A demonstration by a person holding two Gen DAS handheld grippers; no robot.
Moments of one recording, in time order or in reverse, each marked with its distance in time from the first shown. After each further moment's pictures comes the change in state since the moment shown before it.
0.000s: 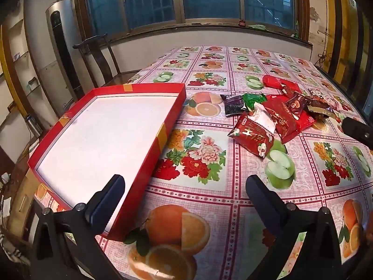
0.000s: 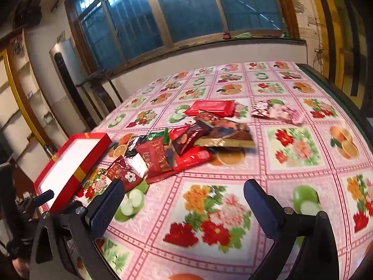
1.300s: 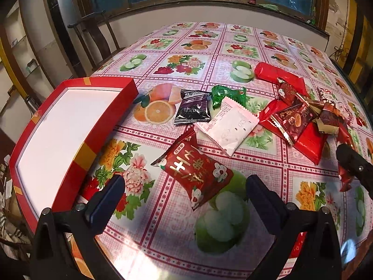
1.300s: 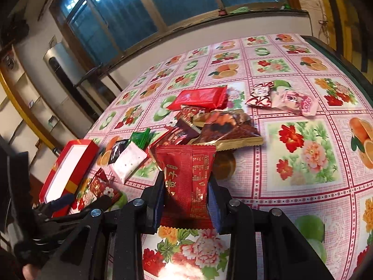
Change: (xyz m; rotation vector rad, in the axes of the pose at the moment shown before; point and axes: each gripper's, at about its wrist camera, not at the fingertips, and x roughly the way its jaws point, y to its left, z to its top) left arm 0.063 -0.090 0.055 -0.064 0.180 0.058; right arm 0.047 -0.041 0.022 0.118 0.094 0.093
